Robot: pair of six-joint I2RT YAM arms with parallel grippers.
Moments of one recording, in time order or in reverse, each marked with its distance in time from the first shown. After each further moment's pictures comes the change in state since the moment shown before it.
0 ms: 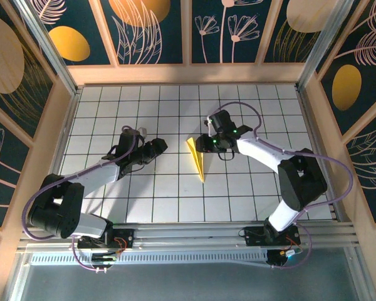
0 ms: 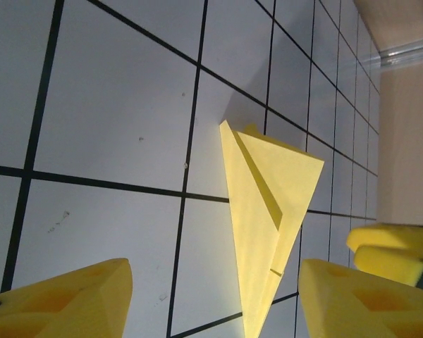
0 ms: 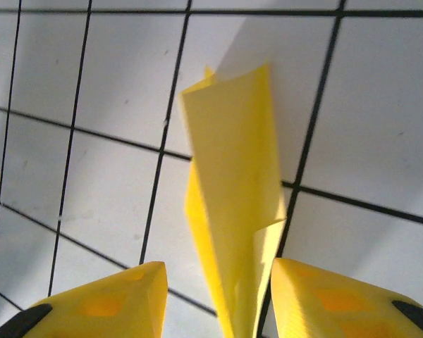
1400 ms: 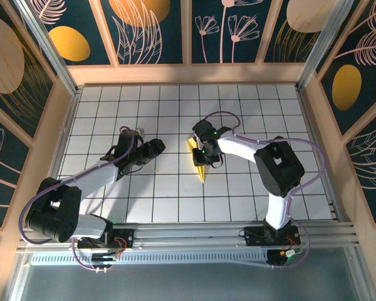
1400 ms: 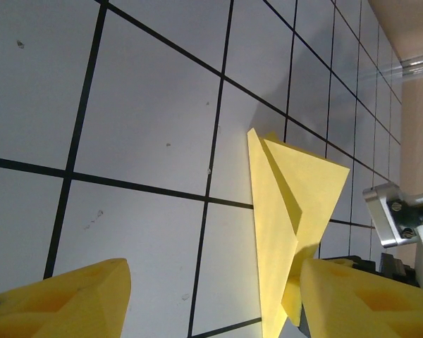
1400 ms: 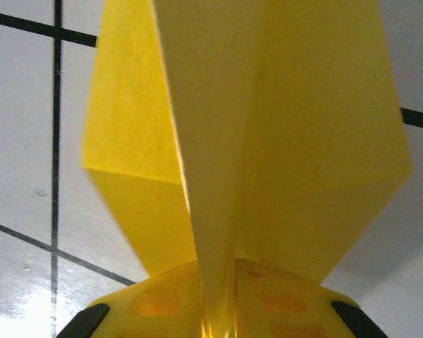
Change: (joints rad) left arm 0.000 -0.029 0.000 -0.060 -0.058 0.019; right arm 0.089 0.225 0.094 -0.164 0.055 -0.013
